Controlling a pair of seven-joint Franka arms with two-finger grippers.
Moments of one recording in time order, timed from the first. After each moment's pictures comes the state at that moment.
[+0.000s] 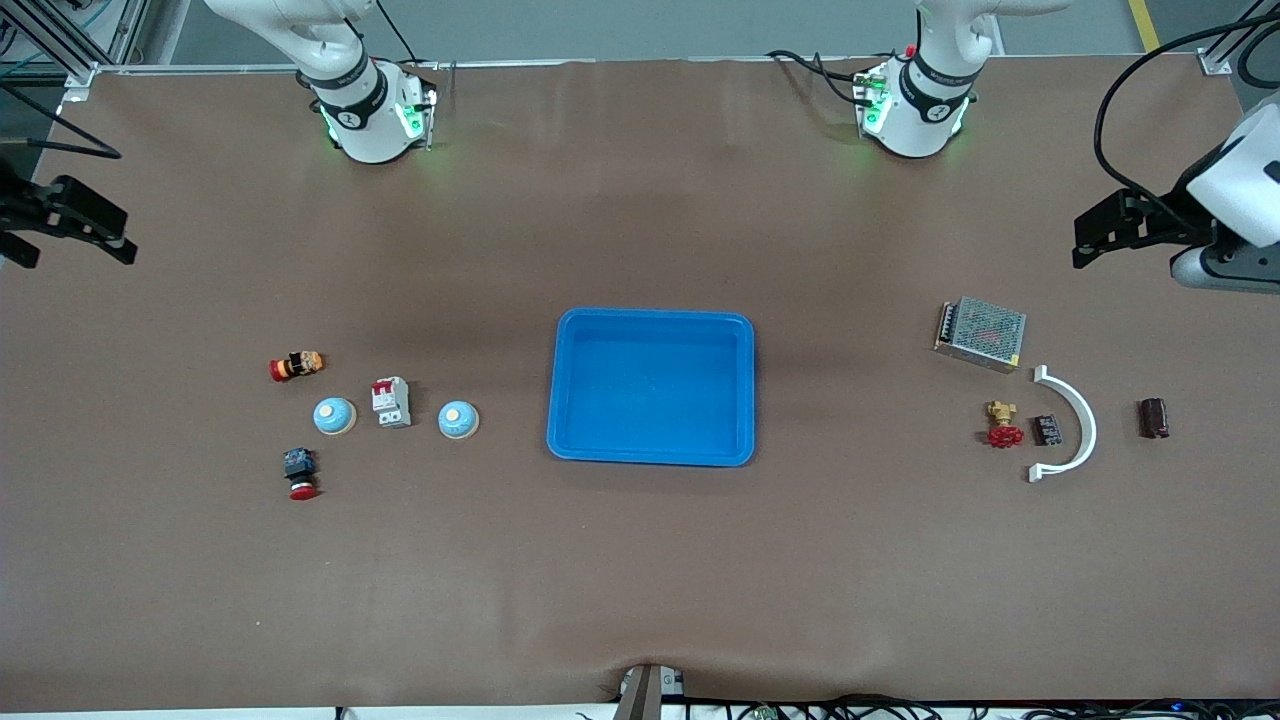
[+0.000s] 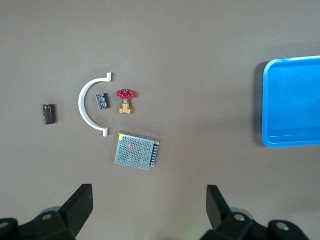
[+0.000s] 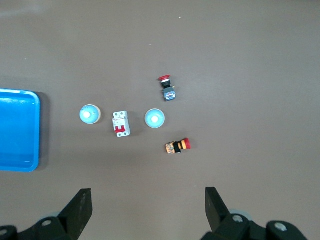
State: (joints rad) left arm -0.06 0.07 -0.05 -1.43 0.02 1.46 0.03; right arm 0.00 0.00 0.02 -1.48 -0.01 1.51 -0.03
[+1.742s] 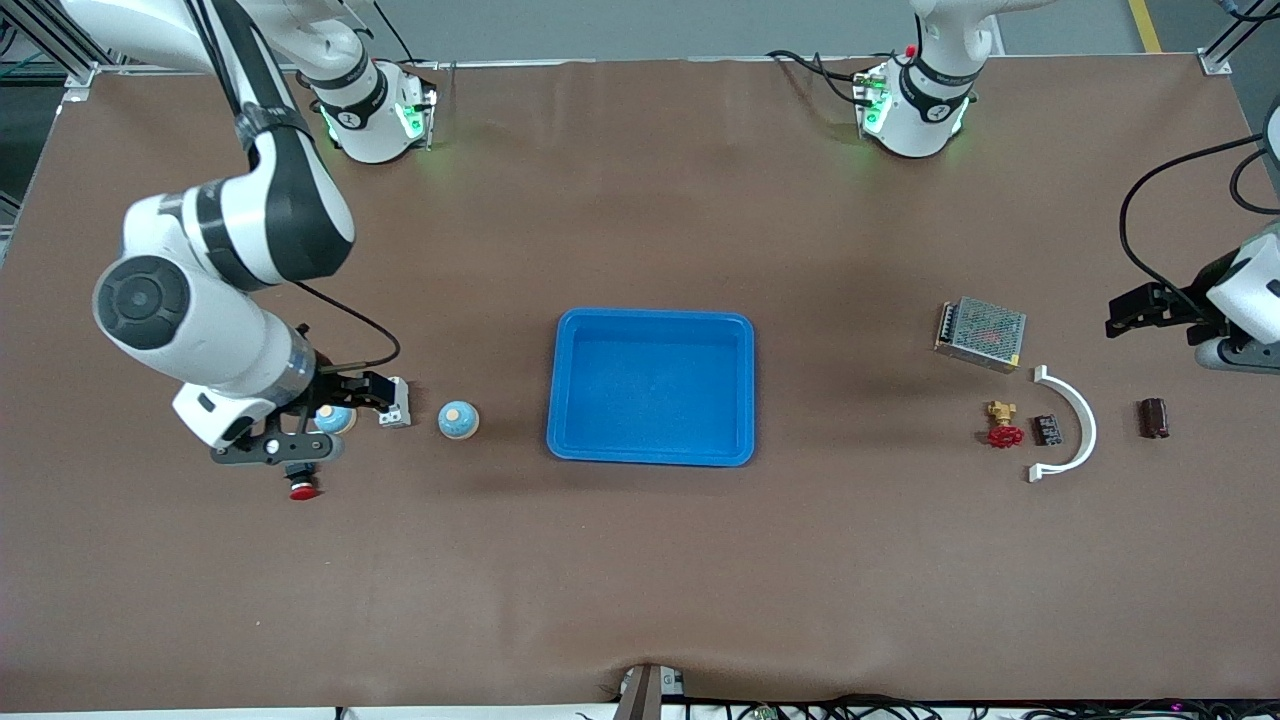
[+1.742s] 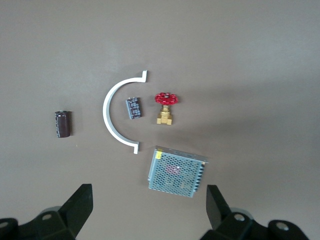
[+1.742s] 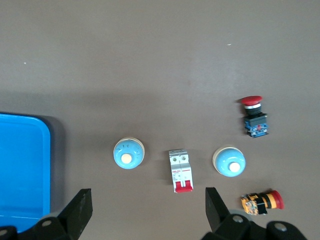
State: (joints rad) left arm 0.17 0.09 -0.04 -1.78 0.02 1.85 0.25; right arm 0.23 0.39 0.02 -1.55 -0.01 1.91 0.19
